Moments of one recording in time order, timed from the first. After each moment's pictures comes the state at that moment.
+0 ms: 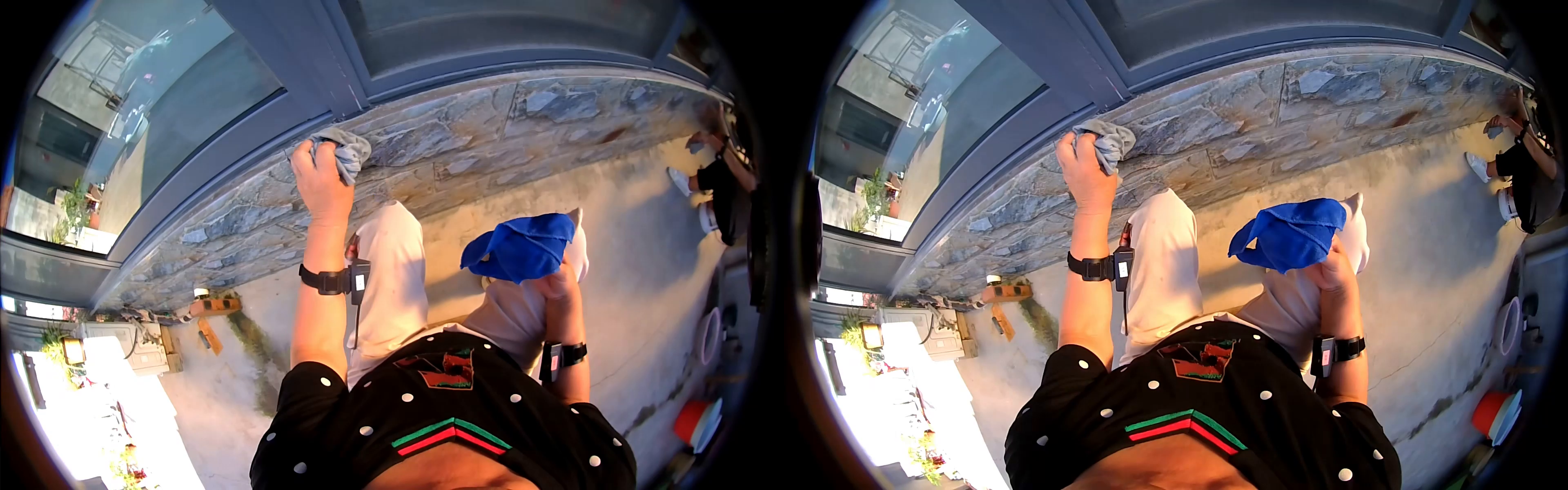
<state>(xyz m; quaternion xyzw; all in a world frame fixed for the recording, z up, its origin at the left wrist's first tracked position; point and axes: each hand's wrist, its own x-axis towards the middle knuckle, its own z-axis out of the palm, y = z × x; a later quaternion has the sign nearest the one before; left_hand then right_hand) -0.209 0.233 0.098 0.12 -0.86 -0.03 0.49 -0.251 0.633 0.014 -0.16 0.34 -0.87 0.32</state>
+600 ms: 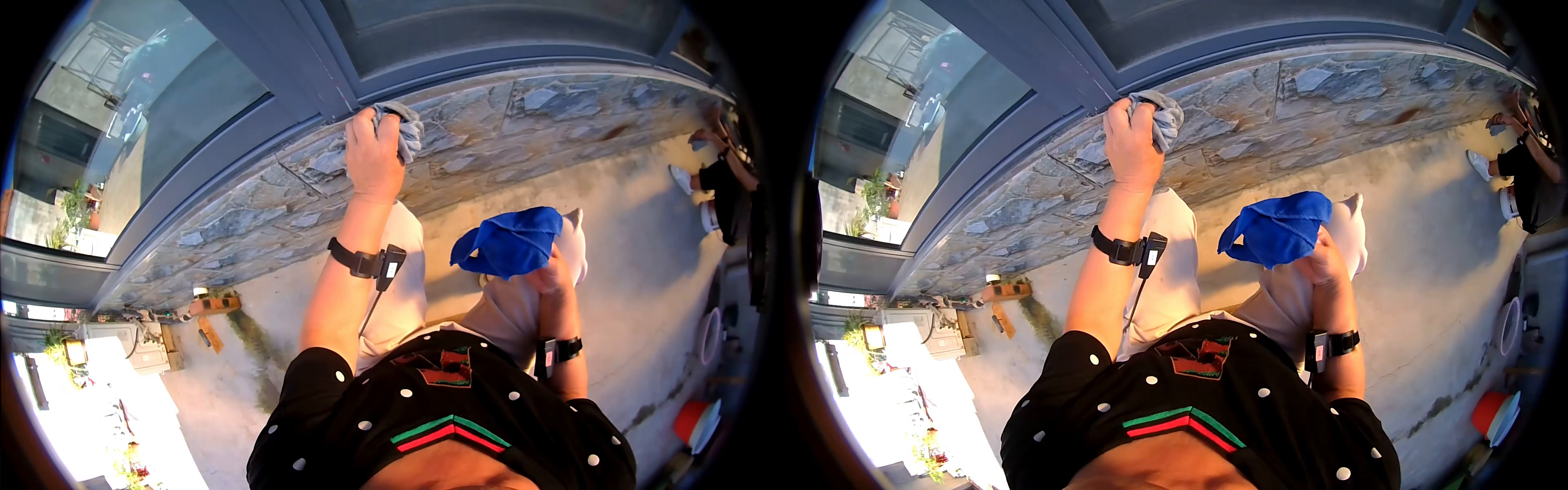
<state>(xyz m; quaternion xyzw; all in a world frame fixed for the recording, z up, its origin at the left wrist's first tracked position) -0.272 0.299 0.111 0.05 -0.88 -0.06 0.47 -0.265 0.631 -0.002 -0.12 0.35 -0.86 0.34</state>
